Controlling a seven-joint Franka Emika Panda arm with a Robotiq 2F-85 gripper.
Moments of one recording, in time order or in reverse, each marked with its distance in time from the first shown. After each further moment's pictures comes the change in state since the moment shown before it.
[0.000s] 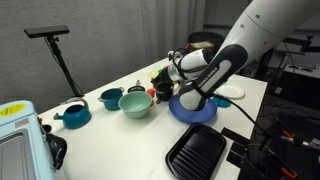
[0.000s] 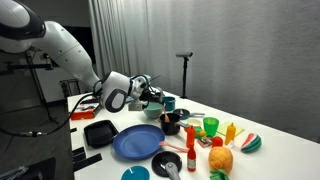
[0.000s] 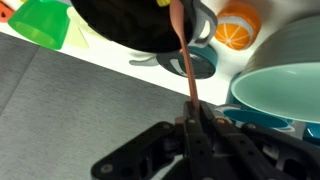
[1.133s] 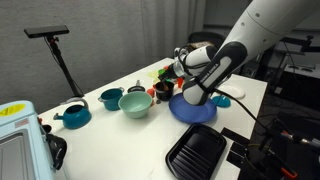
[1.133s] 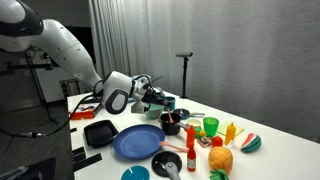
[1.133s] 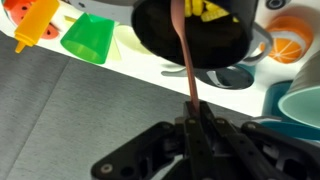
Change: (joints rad) arm 0.004 -0.010 -0.065 -0.043 0.020 -0.002 0.017
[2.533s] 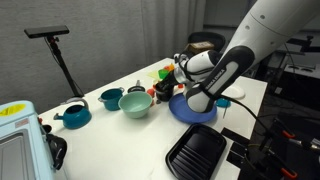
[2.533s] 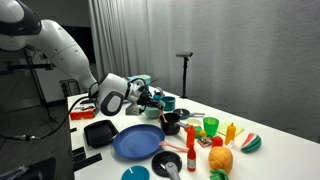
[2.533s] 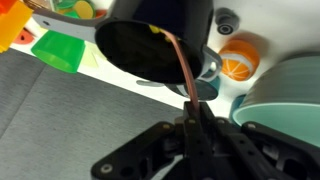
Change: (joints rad) arm 0.023 -0.018 0.028 -0.056 -0.039 0.006 -0.003
